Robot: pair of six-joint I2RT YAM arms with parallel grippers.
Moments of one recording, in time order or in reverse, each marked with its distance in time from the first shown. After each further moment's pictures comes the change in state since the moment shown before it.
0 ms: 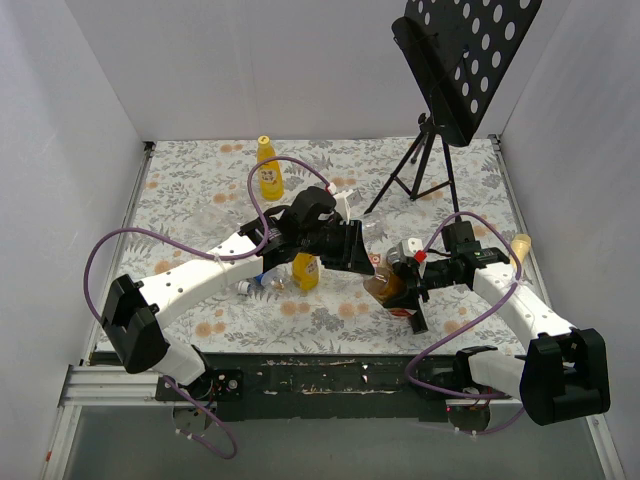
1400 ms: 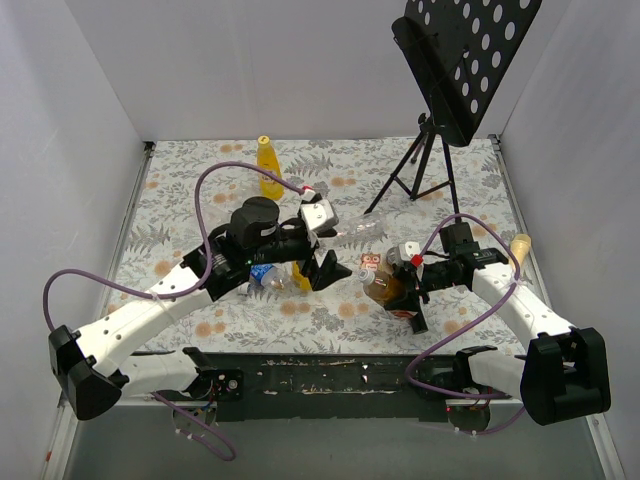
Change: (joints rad) left arm 0.038 -0.352 -0.203 0.192 0.020 0.731; right arm 0.012 0.002 -0.004 -0.009 0.046 -0.029
